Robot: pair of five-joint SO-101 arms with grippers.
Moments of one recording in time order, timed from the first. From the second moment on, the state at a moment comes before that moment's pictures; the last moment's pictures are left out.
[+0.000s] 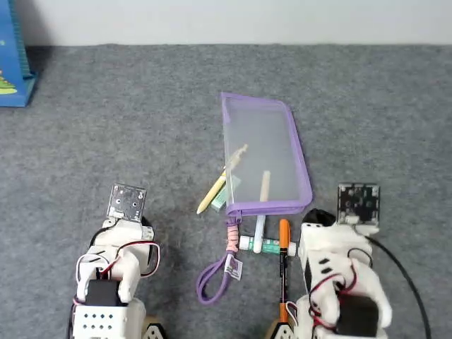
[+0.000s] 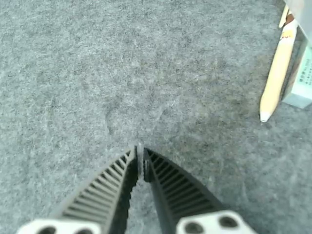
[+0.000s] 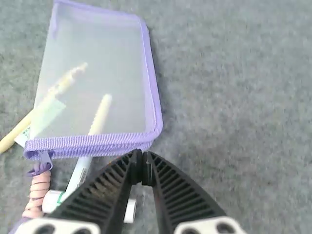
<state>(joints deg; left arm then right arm) -3.8 -91.8 97.6 53.3 -4.6 1.7 -93.4 67.1 75.2 -0.2</state>
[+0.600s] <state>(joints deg) -3.8 -91.8 97.6 53.3 -4.6 -24.0 -41.6 49.7 72.1 -10.9</state>
